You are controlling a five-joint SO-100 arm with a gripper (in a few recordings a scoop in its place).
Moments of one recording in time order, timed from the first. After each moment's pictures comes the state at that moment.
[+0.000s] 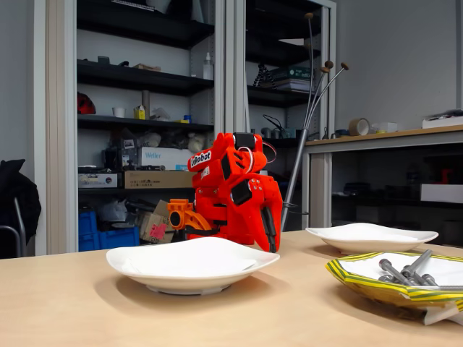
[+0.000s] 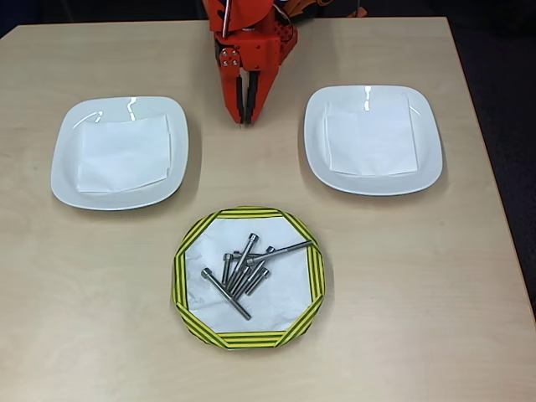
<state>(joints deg) 4.8 190.0 179.2 72.9 66.8</state>
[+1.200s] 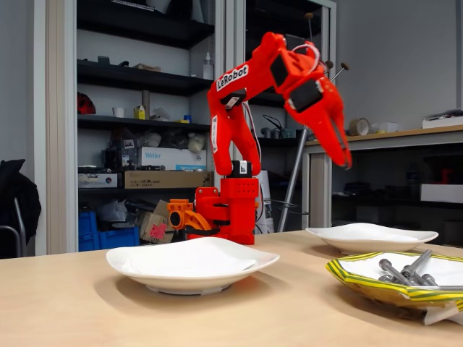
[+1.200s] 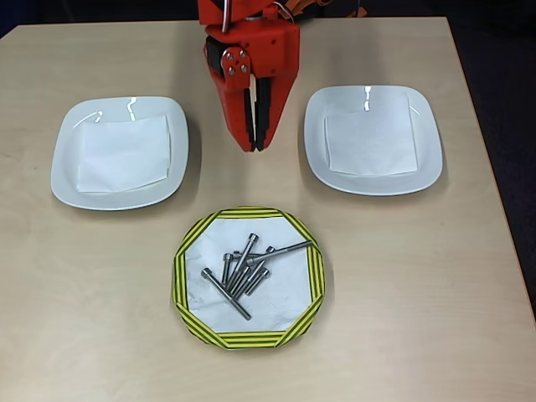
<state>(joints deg) -3.1 106.7 97.9 70.4 61.3</state>
